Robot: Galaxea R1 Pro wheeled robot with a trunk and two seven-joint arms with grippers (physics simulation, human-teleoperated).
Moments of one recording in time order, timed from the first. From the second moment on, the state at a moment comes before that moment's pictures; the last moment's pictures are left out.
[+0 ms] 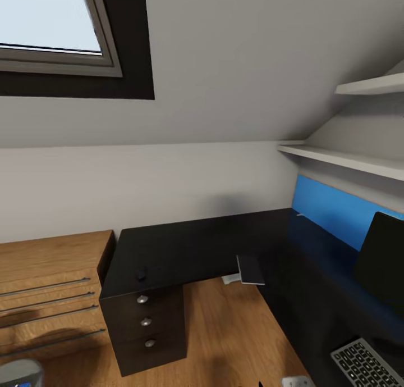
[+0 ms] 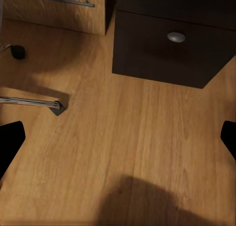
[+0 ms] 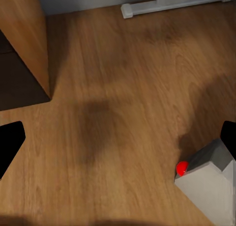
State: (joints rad) left arm -0.14 0.05 -0.09 -0.02 0.54 -0.69 -0.06; right arm -0.39 -0.02 0.26 0.02 -0.28 -0.53 0.08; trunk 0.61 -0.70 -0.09
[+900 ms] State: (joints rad) left arm -0.14 0.04 -0.09 -0.16 0.54 -0.69 -0.06; right arm -0.39 -0.01 0.26 0.02 -0.27 -0.53 0.08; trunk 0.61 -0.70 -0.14
